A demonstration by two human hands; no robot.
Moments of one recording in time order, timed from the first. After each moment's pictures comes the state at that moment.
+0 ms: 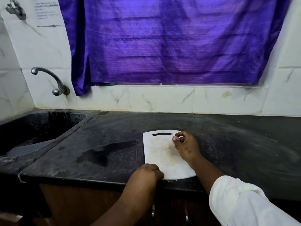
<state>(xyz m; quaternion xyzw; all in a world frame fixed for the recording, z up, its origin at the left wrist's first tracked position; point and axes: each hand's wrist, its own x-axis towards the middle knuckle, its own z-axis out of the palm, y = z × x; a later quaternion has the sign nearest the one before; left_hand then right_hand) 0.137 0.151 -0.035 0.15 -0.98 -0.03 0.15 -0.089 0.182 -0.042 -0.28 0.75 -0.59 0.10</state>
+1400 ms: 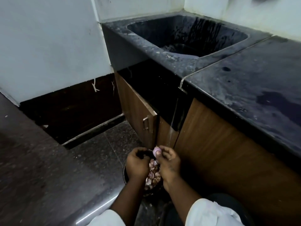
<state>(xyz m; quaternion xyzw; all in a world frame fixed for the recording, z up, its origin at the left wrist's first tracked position) 0.453 0.009 -0.321 0.72 -0.30 -0.40 0.48 0.357 -0.001 -0.316 -0.28 0.60 -0.49 0.56</state>
